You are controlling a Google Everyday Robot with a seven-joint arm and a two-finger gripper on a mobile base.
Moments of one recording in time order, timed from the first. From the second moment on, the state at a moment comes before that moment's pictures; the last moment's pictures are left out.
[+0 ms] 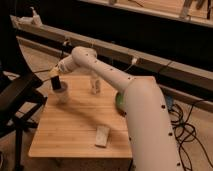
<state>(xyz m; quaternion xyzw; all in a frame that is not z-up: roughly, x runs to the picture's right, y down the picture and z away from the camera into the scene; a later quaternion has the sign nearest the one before) -0.278 -0.102 0.842 -0.33 -0.31 0.46 0.76</state>
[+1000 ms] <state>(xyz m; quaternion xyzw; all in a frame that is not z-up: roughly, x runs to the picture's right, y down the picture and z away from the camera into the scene) -0.268 -0.113 0.840 -0.29 -0.34 0.44 0.78</state>
